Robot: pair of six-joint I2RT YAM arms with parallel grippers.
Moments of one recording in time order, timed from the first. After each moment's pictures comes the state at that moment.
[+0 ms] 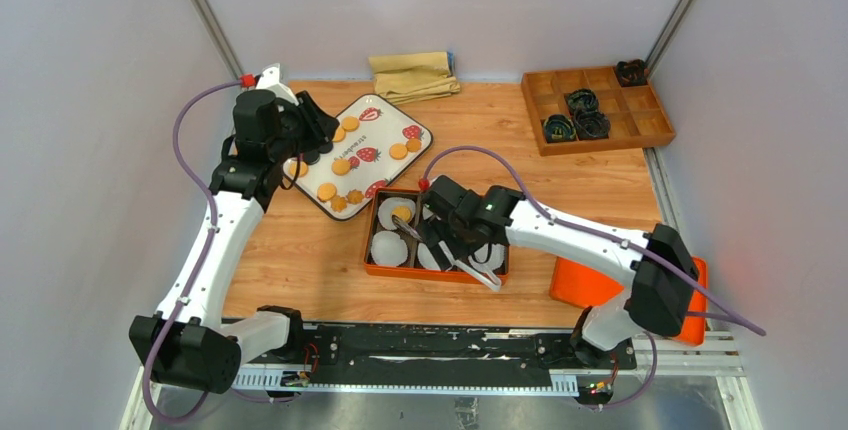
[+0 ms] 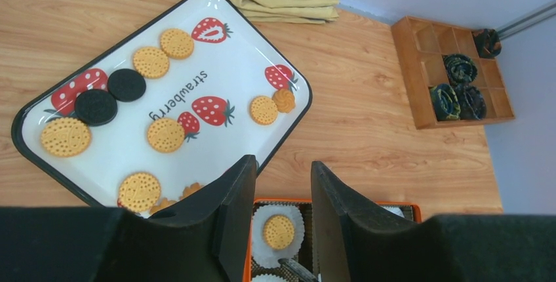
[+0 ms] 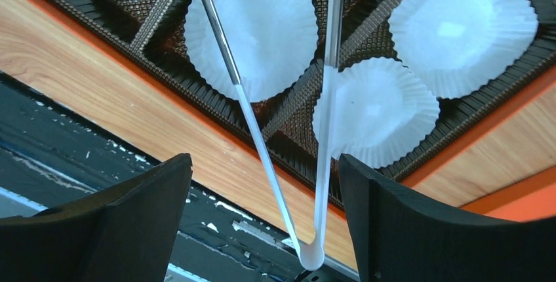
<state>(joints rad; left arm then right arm) -0.13 1.14 1.15 -0.34 0.13 -0.45 1.02 1.47 1.20 -0.86 0.15 0.36</state>
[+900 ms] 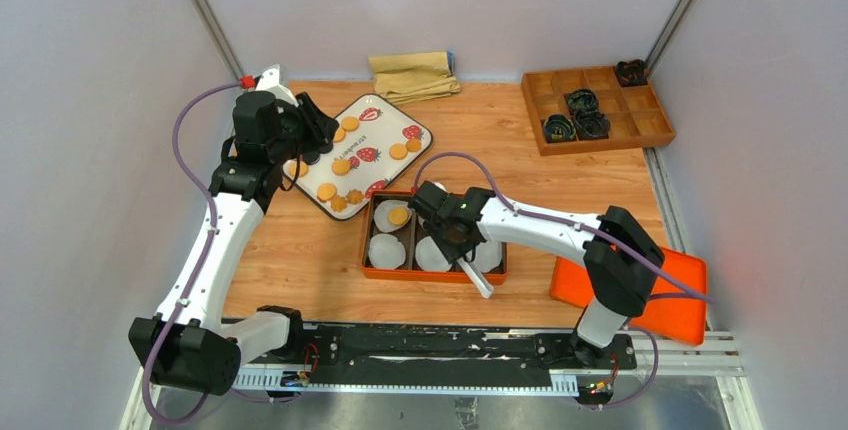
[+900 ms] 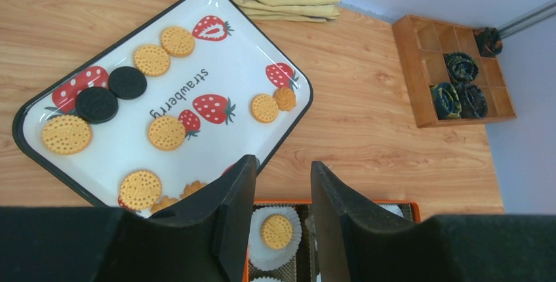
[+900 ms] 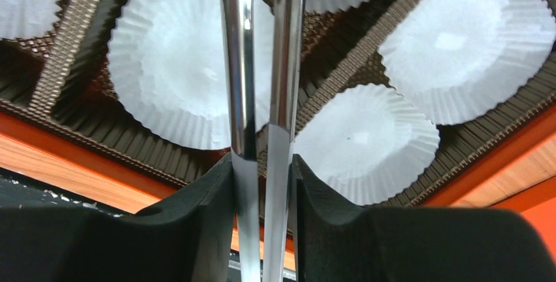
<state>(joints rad) -0.13 1.13 1.14 -0.35 0.13 -0.45 1.01 1.68 1.20 -0.79 0.19 0.32</state>
